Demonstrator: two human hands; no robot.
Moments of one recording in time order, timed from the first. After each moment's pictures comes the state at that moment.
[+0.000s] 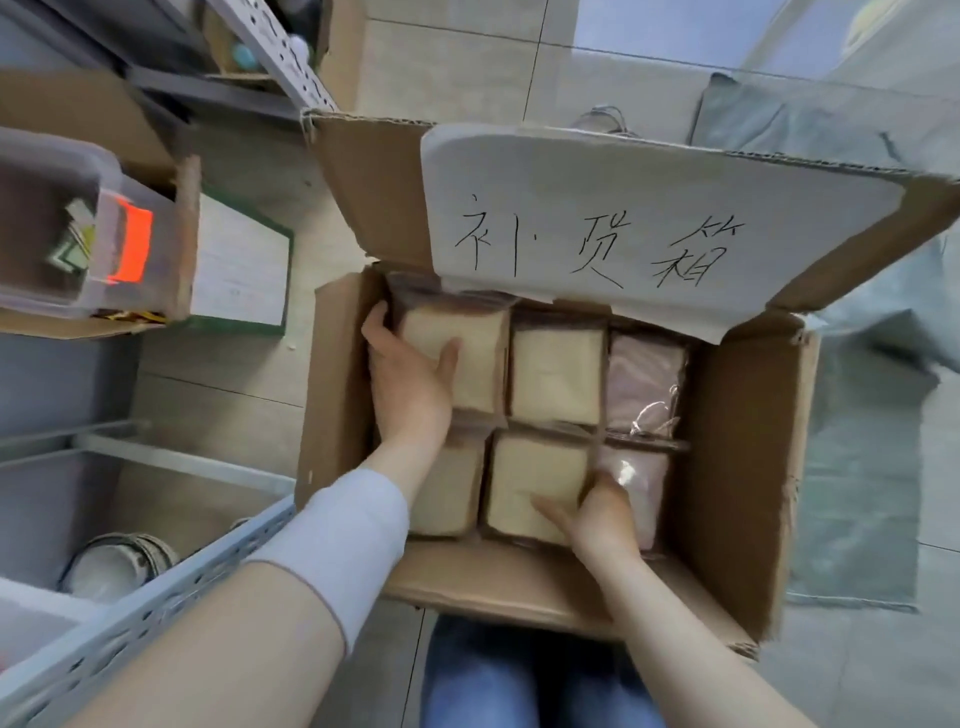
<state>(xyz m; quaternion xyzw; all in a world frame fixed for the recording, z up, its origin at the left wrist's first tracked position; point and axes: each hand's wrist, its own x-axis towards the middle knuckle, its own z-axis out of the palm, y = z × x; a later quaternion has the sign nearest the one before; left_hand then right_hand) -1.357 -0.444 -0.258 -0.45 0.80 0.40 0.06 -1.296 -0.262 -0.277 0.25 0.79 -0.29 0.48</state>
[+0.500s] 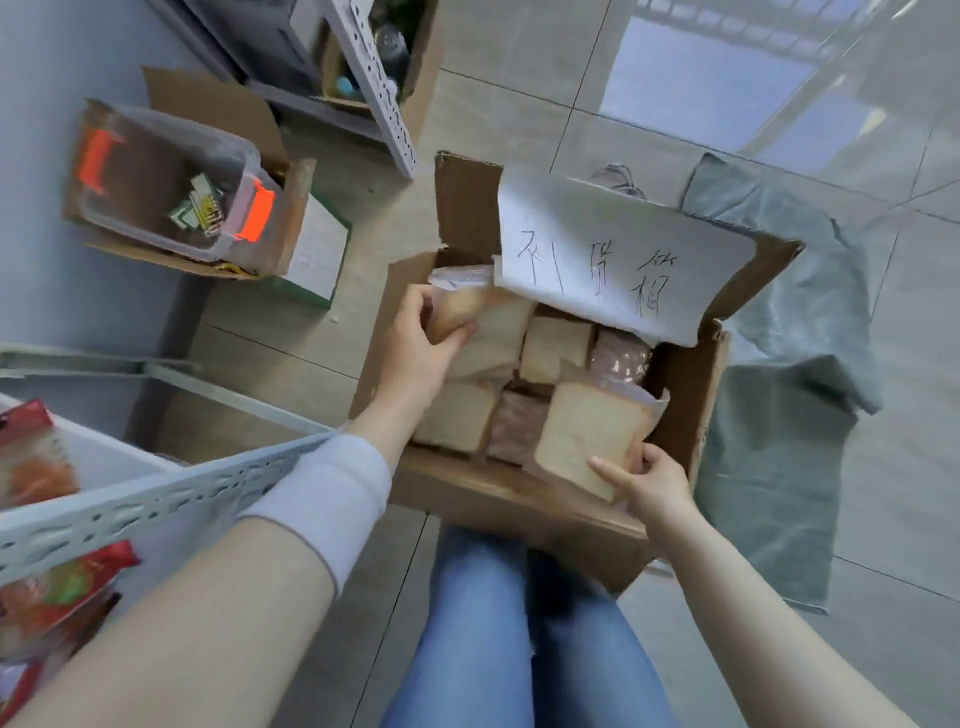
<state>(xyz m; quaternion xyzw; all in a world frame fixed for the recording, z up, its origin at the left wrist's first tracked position) -1.302 -0.455 -0.116 -0.33 0.80 0.50 0.00 -1.290 -0.198 -0.155 0.28 0.74 -0.46 0.40</state>
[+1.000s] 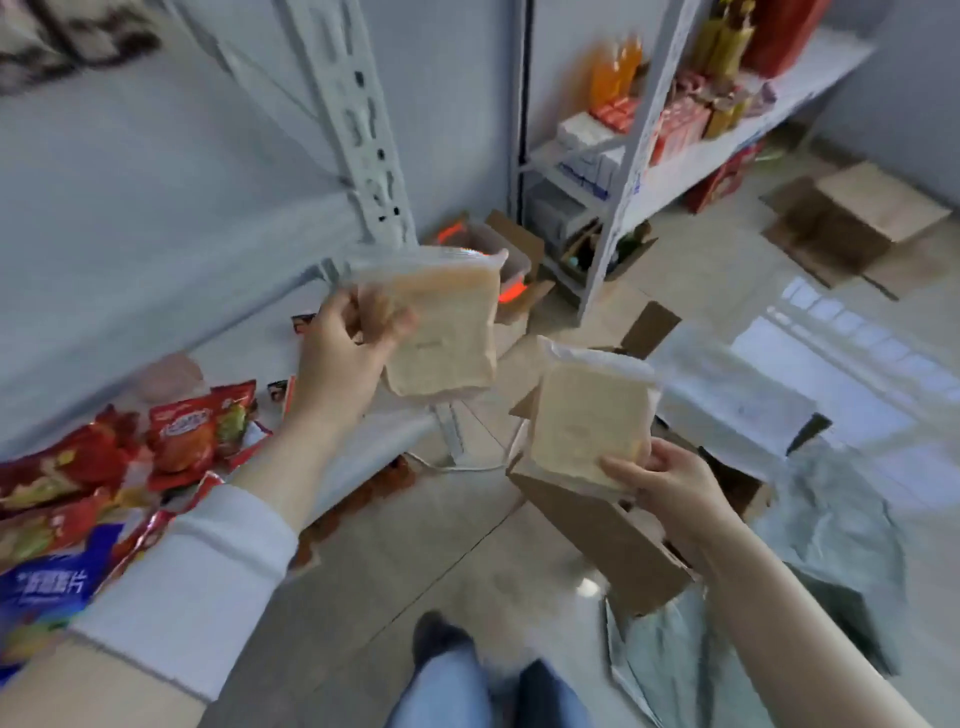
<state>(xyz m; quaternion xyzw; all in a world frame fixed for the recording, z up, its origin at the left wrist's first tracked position) -0.959 -0.487 0.205 -0.43 0.71 0.44 -0.35 -1.141 -0.256 0.136 -0.09 0.72 -0.53 0.44</state>
